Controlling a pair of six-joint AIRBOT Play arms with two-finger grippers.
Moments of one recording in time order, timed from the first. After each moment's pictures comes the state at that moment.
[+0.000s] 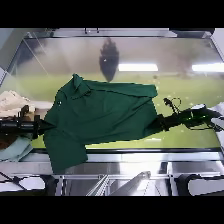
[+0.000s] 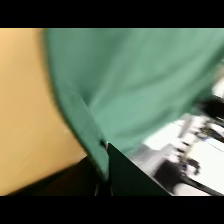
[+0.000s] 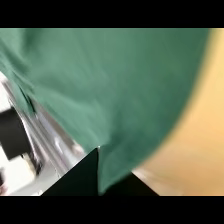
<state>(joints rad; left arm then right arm) 0.66 -1.52 0.76 0.70 -1.46 -0.96 -0.20 -1.62 0.75 -0.52 1.30 0.79</state>
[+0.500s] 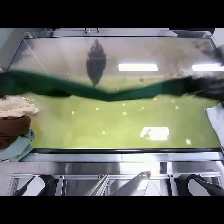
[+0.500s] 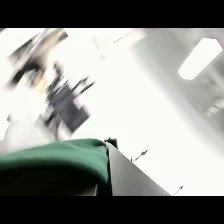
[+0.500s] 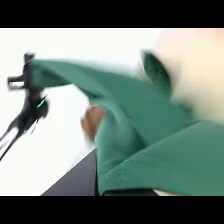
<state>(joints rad) 0.77 -0.92 0.81 -0.47 -1.78 -0.84 -0.34 -0.98 0.97 0.02 1.53 0.79</state>
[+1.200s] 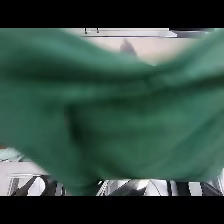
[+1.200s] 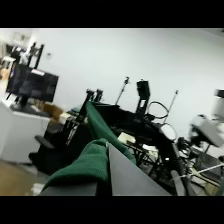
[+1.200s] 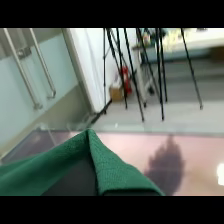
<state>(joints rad) 0.58 -0.93 1.37 -0.39 -1.69 -1.01 -0.67 -0.63 1.29 -0.27 1.19 1.01</state>
